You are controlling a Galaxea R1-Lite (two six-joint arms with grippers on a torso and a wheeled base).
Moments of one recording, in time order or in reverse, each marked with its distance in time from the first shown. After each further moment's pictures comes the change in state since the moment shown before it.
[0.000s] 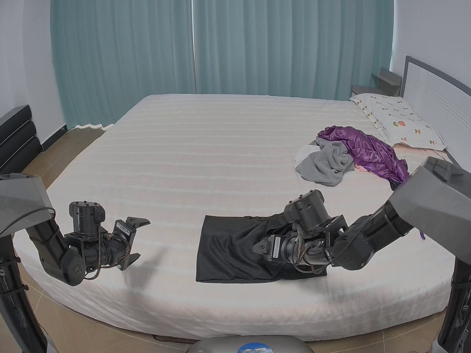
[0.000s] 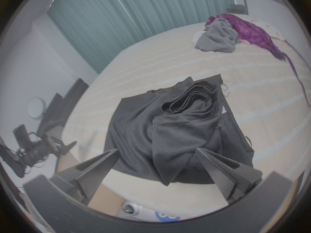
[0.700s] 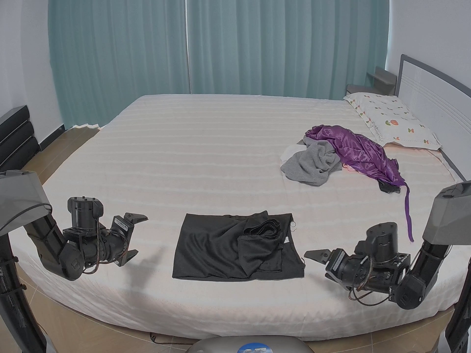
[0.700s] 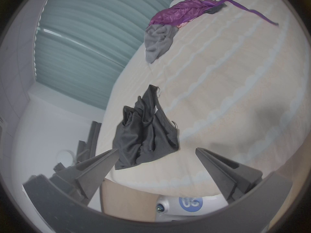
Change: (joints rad) left arm 0.009 -0.016 -0.040 0.056 0.000 0.007; right arm -0.203 -0.091 0.731 -0.859 0.193 0.356
